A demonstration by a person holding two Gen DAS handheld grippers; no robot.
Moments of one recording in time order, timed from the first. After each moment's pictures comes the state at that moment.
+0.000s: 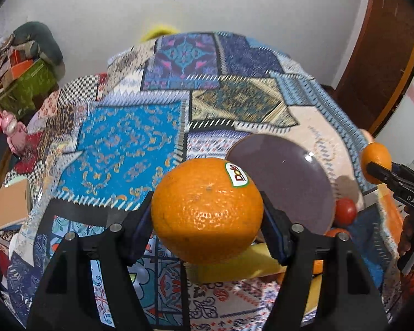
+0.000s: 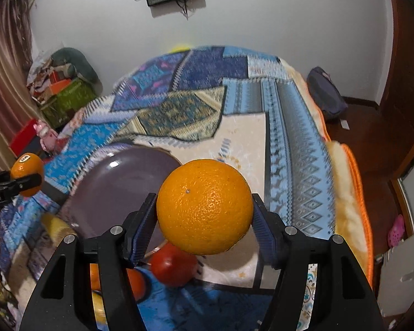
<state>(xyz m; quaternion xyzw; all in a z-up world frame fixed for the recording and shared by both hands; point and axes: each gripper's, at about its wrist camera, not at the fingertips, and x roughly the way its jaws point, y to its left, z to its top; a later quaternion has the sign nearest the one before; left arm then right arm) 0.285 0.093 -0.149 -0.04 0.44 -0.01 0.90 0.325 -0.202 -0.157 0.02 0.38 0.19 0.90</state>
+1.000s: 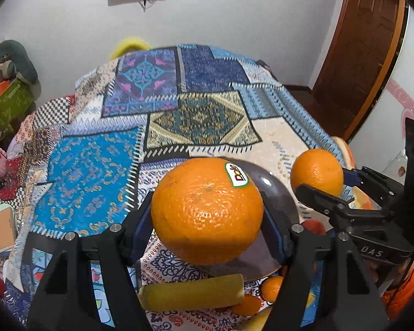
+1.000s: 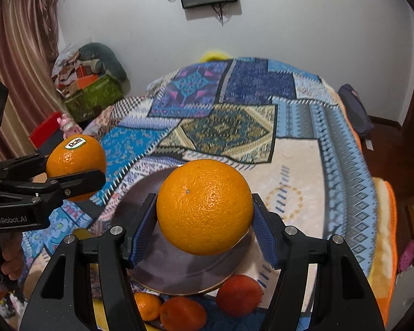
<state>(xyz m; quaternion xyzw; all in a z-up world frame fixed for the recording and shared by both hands) 0.321 0.044 -0.141 -0.03 0.43 -0.07 0.90 0.346 -0.132 -0.168 0.00 0.38 0.25 0.89</state>
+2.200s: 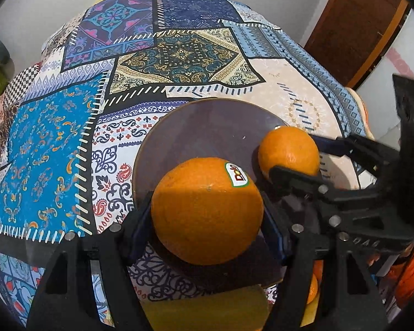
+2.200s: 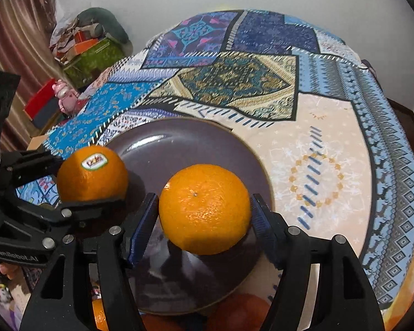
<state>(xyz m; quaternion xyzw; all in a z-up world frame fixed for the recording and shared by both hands) 0.357 0.030 -0.220 -0.01 0.53 -0.12 0.84 0.367 -0.122 -0.213 -0.03 0.45 0.28 0.85</state>
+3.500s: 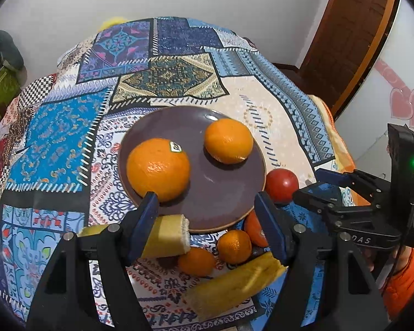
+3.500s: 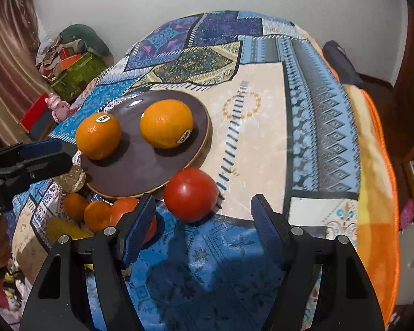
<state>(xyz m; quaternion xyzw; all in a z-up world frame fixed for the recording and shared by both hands) 0.271 -0.009 -0.176 -0.03 0.47 -0.10 0.88 0.302 -0.194 -0.214 0.01 0.46 0.23 0.86</state>
